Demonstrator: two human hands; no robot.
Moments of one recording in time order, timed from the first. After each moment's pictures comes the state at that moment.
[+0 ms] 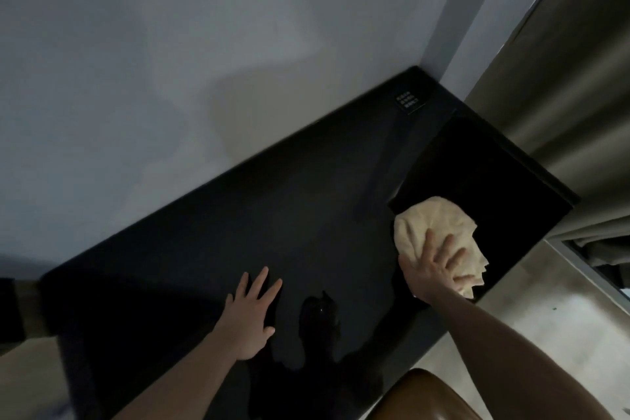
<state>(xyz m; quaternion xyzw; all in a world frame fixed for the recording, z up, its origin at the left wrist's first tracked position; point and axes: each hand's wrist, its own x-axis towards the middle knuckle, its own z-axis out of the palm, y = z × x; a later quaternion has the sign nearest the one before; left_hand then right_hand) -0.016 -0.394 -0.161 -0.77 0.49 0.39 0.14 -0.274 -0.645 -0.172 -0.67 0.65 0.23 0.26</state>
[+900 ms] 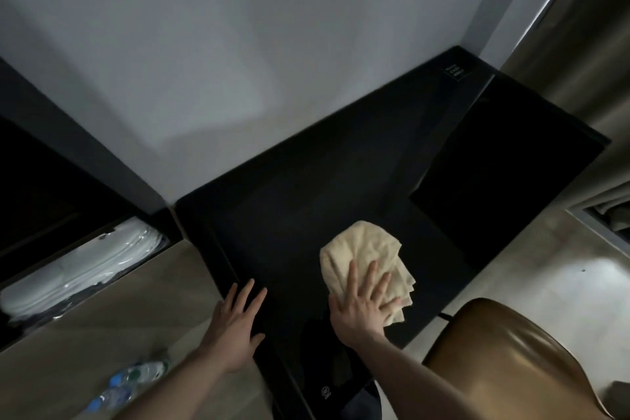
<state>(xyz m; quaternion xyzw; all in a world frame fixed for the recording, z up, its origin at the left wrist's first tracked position) 0.075 -0.052 -0.168 -0.80 0.49 0.32 0.09 -0.126 -0.210 -0.175 -0.77 0.53 0.19 0.31</state>
